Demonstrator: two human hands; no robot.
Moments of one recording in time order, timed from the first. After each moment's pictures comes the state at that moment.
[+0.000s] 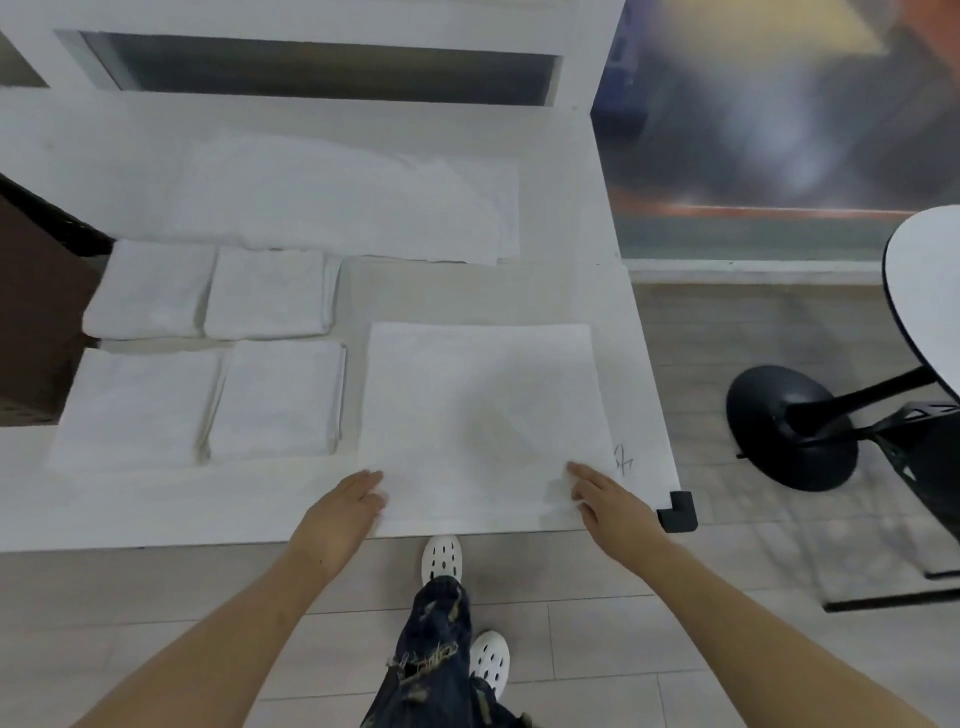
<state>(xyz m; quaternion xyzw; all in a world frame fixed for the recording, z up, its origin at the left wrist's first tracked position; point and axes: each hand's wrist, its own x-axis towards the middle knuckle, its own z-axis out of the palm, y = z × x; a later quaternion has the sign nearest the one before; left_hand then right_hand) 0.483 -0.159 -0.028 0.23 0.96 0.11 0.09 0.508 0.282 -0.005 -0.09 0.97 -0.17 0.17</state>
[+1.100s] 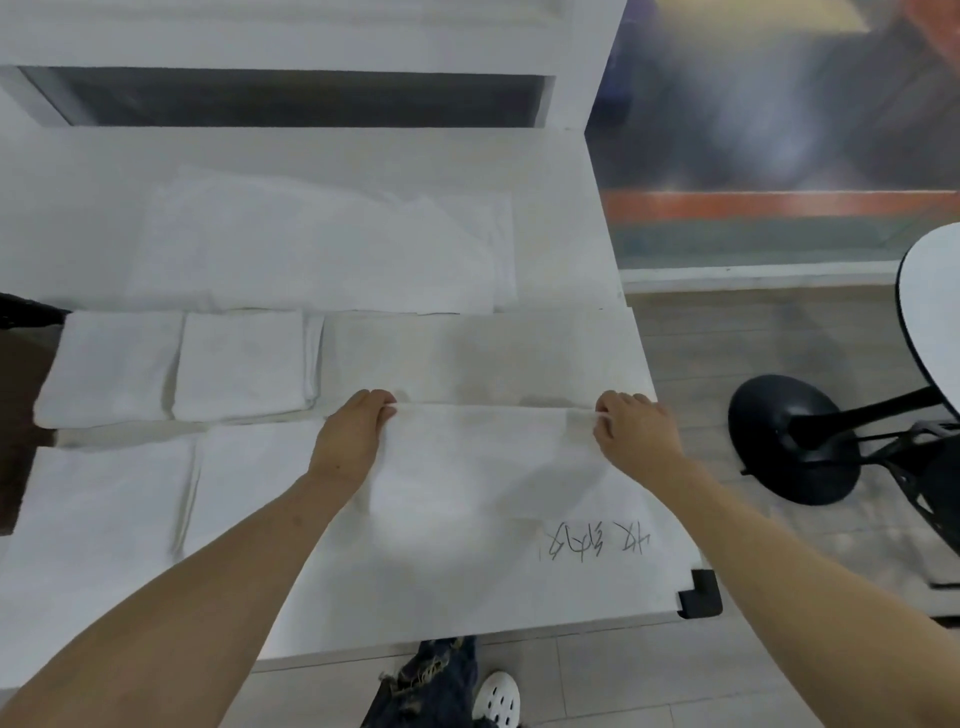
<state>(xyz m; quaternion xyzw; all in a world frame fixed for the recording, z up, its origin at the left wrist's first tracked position) 0.253 -0.107 0.037 0.07 0.96 0.26 0.06 0.298 0.295 0.062 0.03 0.99 -0.07 0.10</state>
